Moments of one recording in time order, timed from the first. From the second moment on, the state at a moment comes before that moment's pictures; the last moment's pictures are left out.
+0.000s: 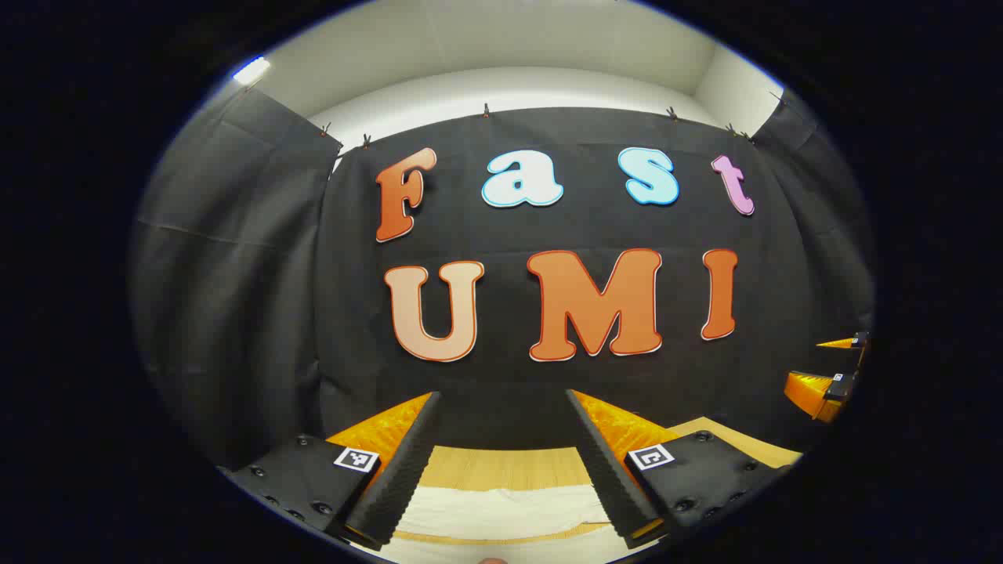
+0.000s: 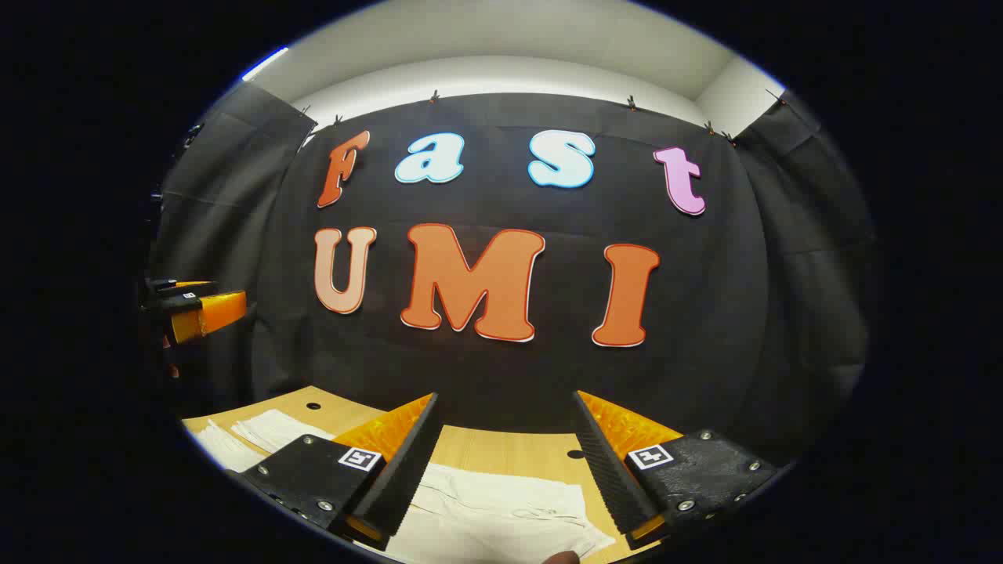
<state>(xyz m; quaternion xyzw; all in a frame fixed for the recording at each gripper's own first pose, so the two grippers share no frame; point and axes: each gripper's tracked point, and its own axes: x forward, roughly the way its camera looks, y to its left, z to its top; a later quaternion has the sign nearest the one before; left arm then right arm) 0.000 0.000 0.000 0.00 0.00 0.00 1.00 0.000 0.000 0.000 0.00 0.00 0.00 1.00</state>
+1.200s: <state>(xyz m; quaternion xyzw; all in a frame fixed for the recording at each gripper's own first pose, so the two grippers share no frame) -0.038 0.063 -0.062 -0.02 0.08 0.08 0.99 -0.006 -0.054 -0.102 0.05 0.15 -0.03 0.99</state>
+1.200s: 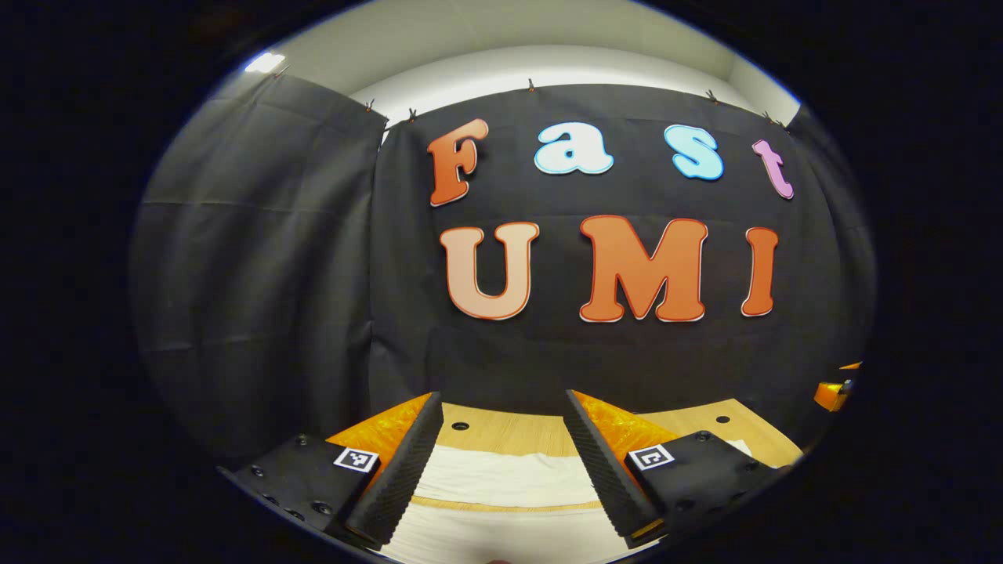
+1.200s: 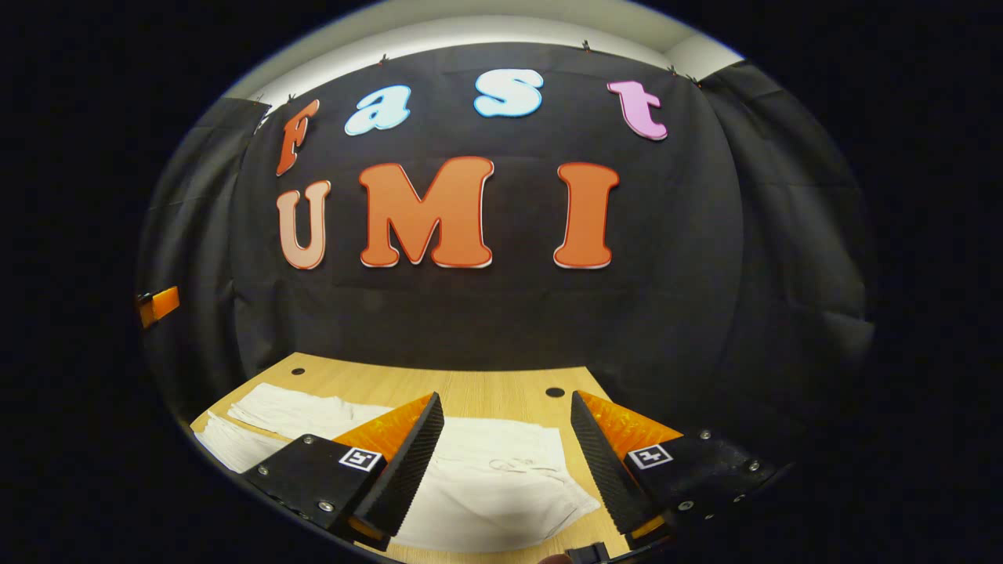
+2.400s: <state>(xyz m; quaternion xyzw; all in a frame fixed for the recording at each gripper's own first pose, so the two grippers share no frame) -0.165 0.219 -0.374 -0.29 0.49 0.17 0.80 -0.020 -0.056 -0.285 0.21 0.44 -0.12 0.86</state>
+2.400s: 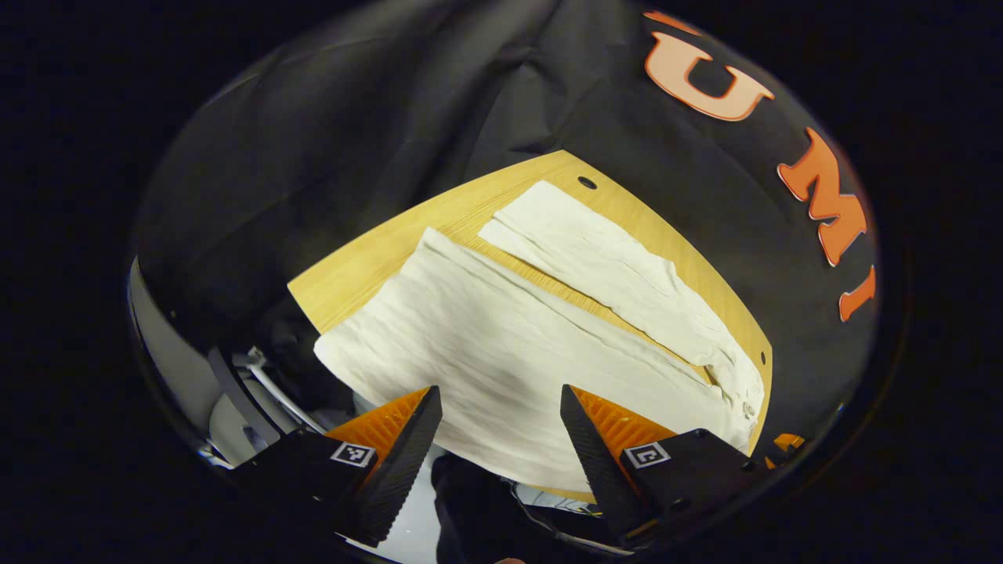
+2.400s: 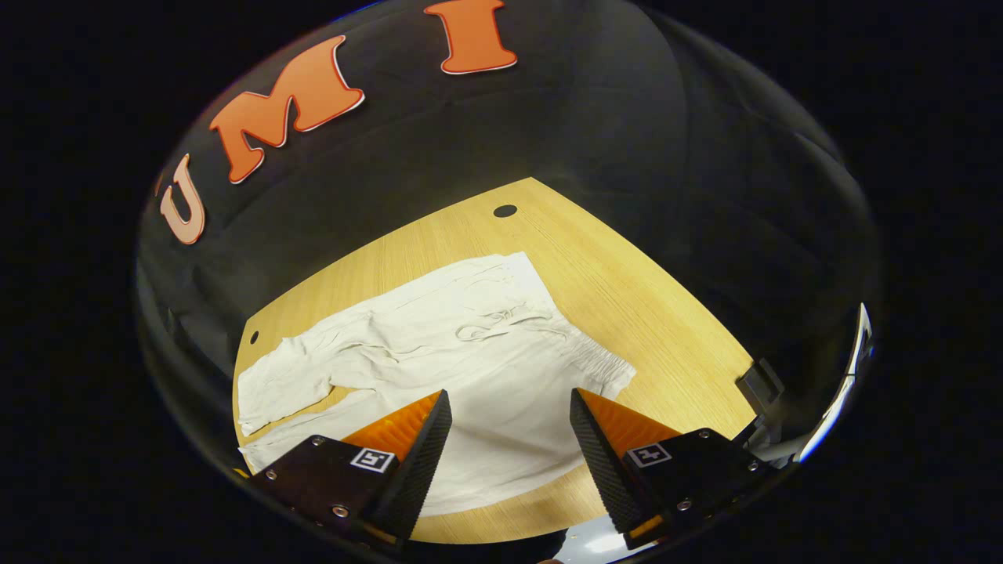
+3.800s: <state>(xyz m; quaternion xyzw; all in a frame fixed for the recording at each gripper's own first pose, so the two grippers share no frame) -0.174 0.288 -0.439 -0.48 0.44 0.22 0.73 -0.045 -0.077 -0.320 0.26 0.47 -0.17 0.82</state>
